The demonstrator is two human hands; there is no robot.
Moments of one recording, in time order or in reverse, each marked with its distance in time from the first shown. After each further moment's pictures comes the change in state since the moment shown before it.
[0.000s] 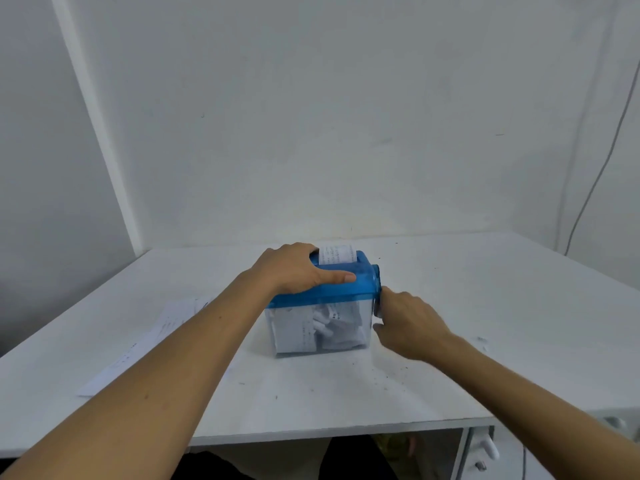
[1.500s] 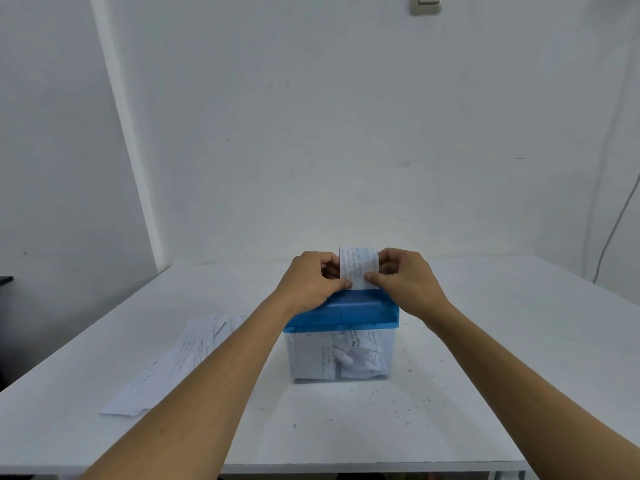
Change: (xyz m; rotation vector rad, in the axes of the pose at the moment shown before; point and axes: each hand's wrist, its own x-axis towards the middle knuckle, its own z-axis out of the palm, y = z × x) left_hand 0.011 -0.013 0.001 -0.523 0.222 0.156; right_hand 0.054 -0.030 -0.051 0.736 0.301 -0.051
